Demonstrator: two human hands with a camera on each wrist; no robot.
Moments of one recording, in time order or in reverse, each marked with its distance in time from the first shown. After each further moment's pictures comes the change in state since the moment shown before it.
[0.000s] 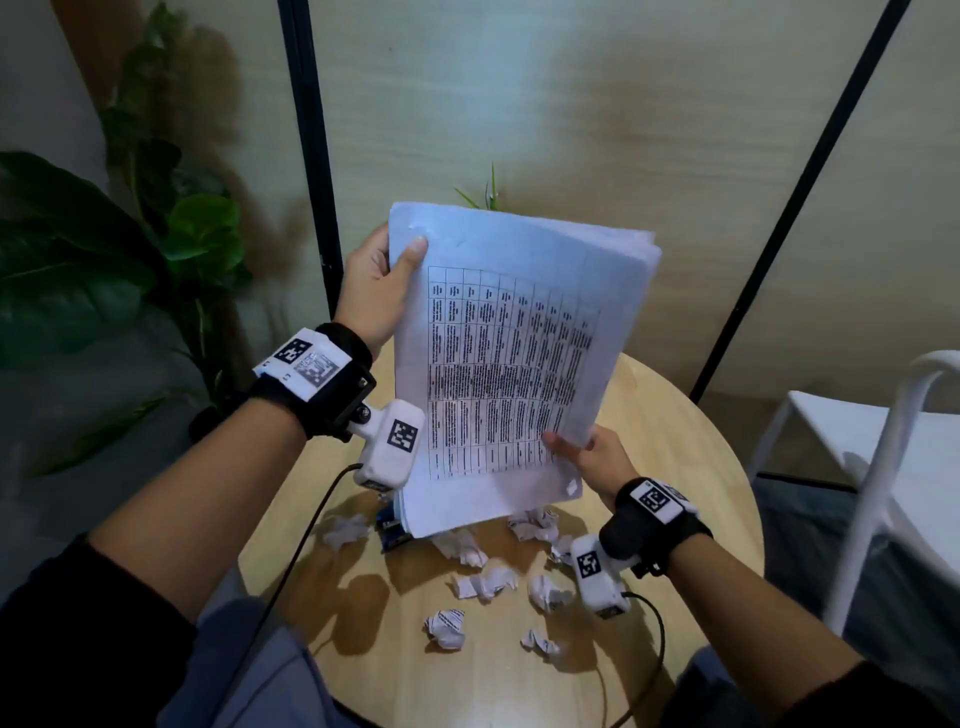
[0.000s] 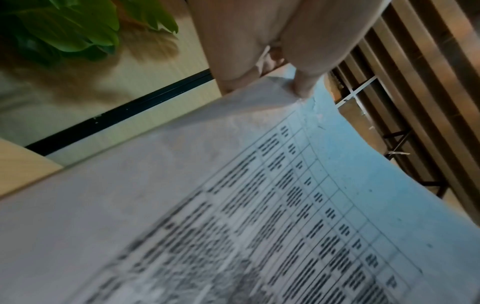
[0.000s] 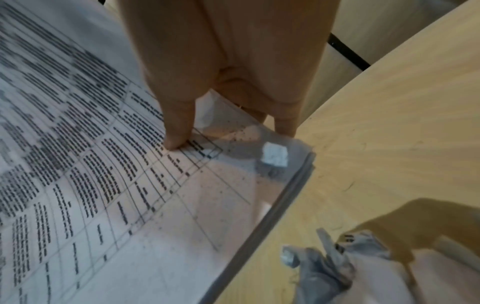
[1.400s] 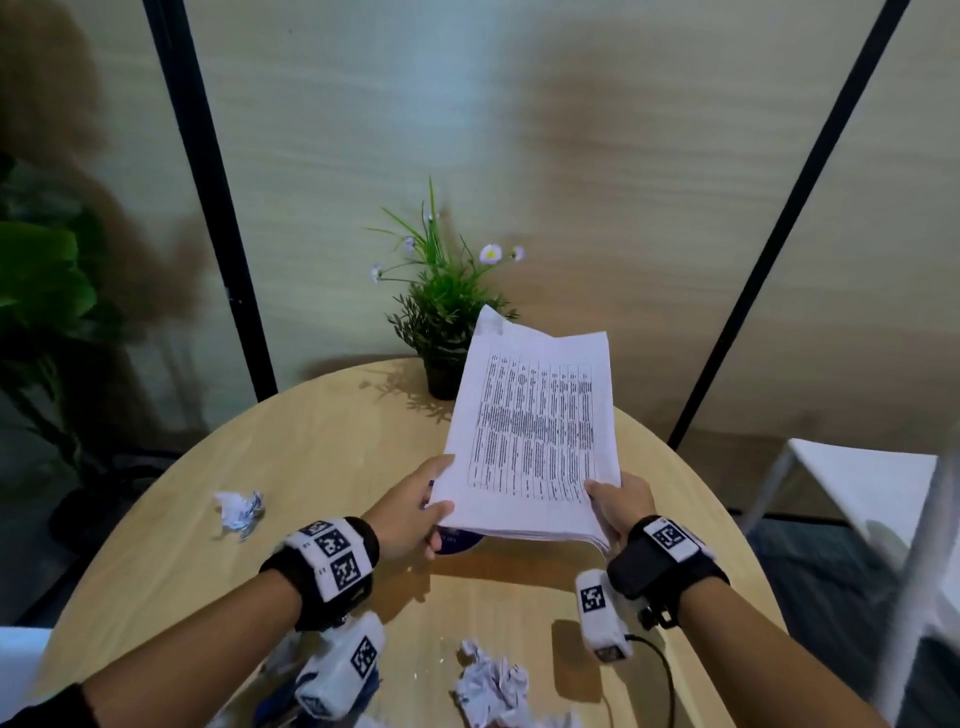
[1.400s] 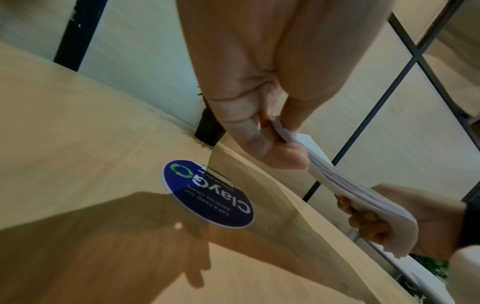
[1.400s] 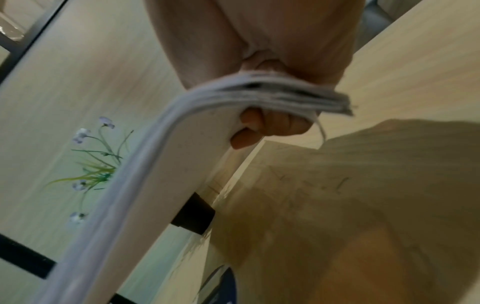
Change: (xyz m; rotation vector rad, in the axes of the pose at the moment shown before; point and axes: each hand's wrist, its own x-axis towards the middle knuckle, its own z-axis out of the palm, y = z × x) left_hand -0.007 -0.210 0.072 0.280 -0.615 -0.668; right_hand 0.158 0.079 -0.071 -0.020 0.413 0.399
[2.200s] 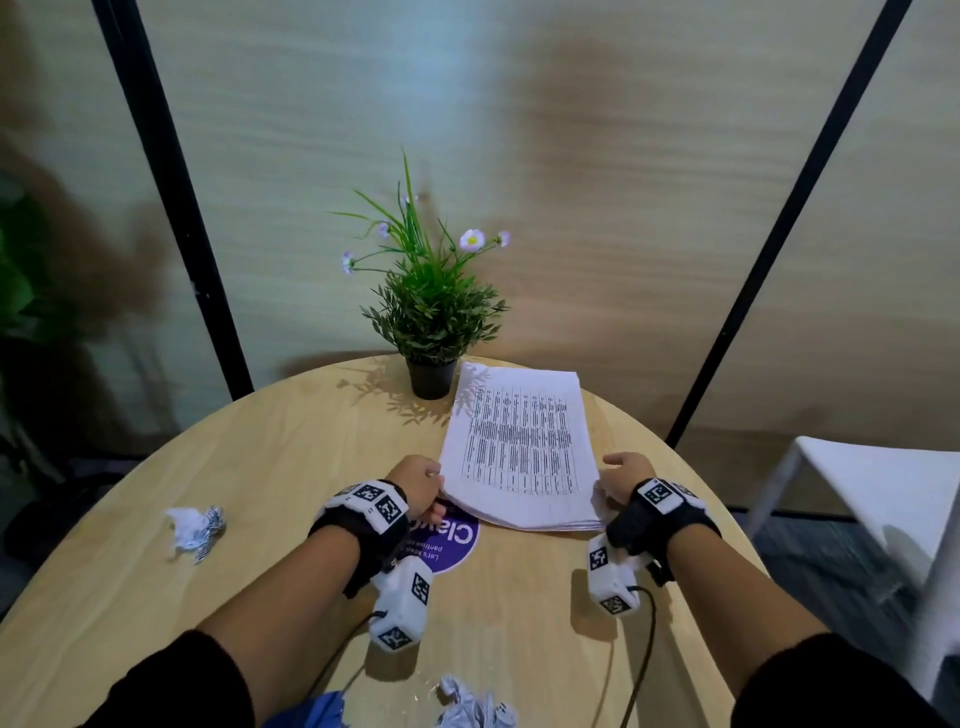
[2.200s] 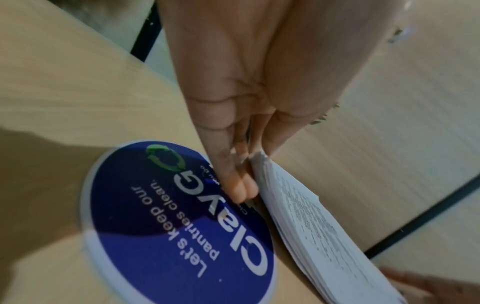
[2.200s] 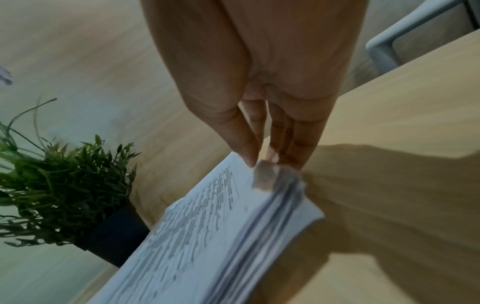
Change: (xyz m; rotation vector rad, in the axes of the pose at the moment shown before) left_hand 0.101 -0.020 0.010 -0.049 0.182 -0.316; right_hand 0.086 -0.004 -0.006 -0.172 -0.079 0.152
